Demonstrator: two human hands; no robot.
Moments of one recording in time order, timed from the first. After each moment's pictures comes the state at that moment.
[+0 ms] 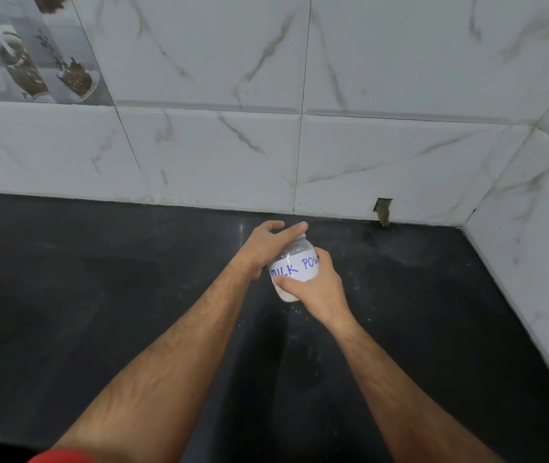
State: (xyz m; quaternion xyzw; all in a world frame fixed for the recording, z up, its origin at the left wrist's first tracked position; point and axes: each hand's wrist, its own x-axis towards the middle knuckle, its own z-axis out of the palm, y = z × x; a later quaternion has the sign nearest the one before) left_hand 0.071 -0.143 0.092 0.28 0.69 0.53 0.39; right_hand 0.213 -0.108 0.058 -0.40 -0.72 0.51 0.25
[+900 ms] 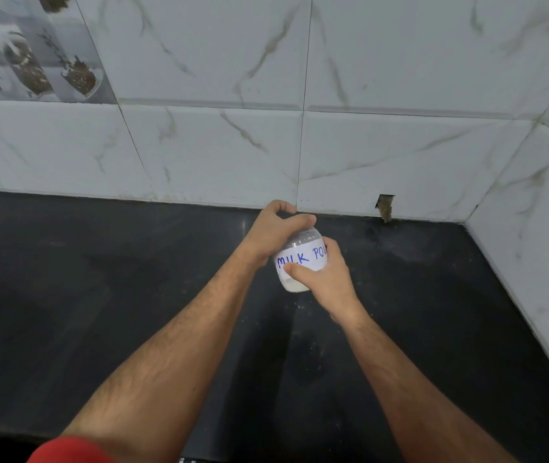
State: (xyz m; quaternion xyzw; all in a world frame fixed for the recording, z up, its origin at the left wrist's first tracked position) left_hand 0.077 -0.141 0.113 0.31 0.65 0.59 0.37; right_hand 0.219 -0.104 0.068 -0.36 -0.70 0.55 0.28
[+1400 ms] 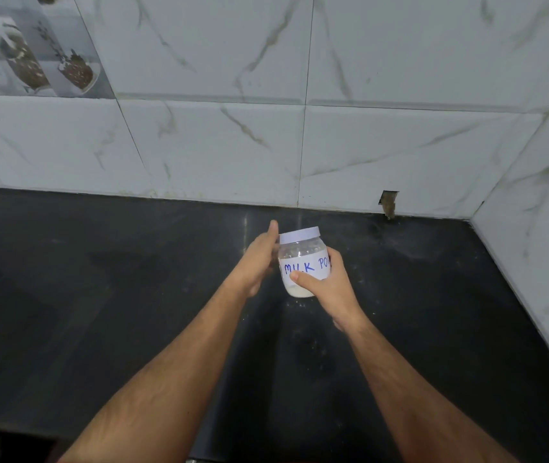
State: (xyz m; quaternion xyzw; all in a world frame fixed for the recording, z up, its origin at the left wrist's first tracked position) left_hand 0.074 -0.165 0.059 0.25 0.67 0.56 0.43; right_hand 0.222 -0.093 0.033 -0.35 -0.66 0.61 0.26
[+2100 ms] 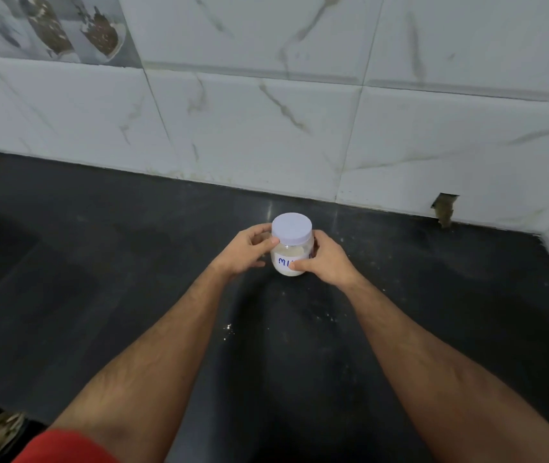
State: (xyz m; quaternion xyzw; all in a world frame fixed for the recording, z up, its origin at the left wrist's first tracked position) left_hand -0.035 -0.182 0.026 0.28 0.73 0.49 0.38; right_hand 0.103 -0.036 0.011 -0.32 -0.81 0.49 0.07
